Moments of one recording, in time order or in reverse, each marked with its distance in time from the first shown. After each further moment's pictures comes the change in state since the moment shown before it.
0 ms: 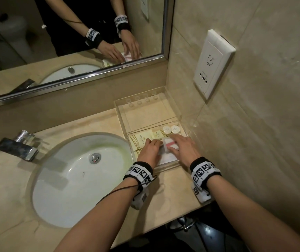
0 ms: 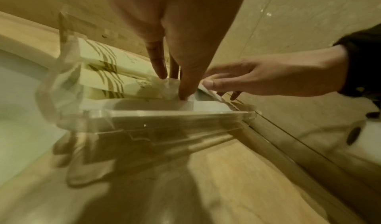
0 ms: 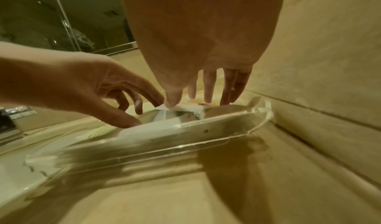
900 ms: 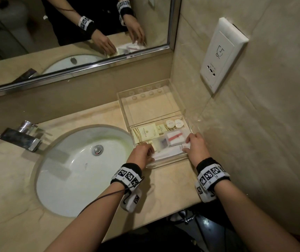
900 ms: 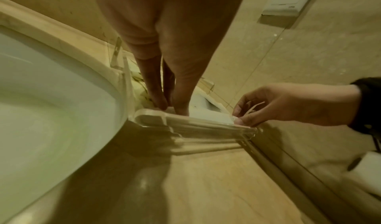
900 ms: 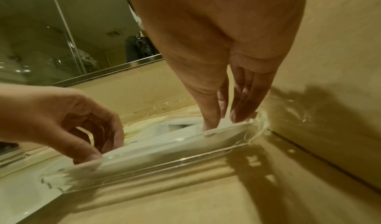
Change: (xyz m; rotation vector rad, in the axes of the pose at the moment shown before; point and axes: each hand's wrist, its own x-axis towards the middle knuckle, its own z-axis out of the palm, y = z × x) left_hand -0.033 -0.036 -0.006 -0.197 -0.049 -0.126; right_hand -0.020 0.009 -0.007 0.064 0.093 0.232
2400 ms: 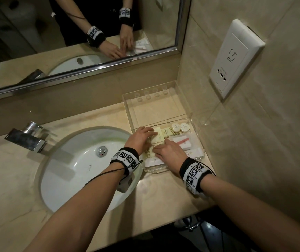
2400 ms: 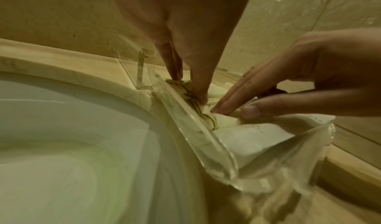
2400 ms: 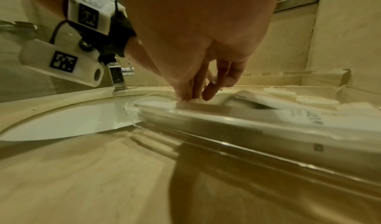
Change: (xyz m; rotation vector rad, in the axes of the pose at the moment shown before) left_hand 0.053 -0.027 -0.036 0.258 0.028 0.174; right_hand 0.008 -0.074 0.044 -0.439 -0.178 -0.733
